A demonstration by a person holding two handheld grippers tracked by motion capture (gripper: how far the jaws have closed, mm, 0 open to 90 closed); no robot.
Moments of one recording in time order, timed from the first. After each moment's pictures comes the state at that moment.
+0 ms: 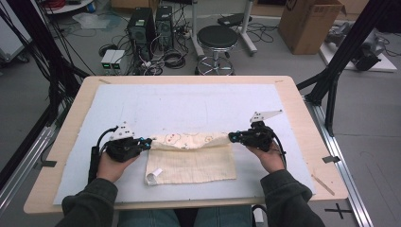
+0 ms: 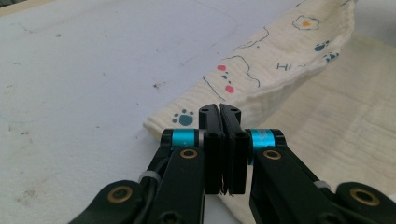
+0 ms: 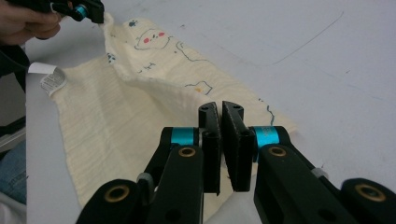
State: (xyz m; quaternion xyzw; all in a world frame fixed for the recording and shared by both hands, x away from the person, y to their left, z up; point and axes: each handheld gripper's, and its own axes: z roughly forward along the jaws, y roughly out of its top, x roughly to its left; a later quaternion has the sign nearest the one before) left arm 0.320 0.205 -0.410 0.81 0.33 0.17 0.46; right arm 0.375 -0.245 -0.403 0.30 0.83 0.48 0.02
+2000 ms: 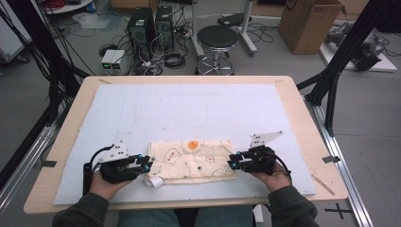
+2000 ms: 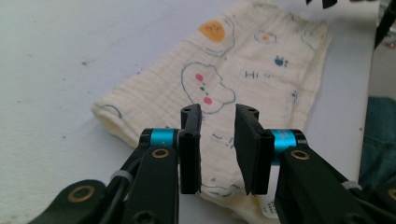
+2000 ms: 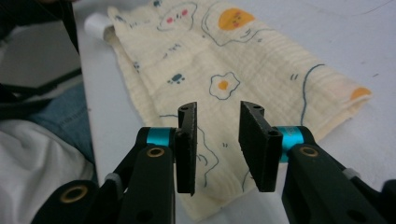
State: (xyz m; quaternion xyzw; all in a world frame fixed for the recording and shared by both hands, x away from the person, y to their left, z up) left arm 0.271 0.206 -0.421 0.82 0.28 0.11 0.48; right arm 0.316 -0.244 -0.419 0.24 0.85 0.47 -0.01
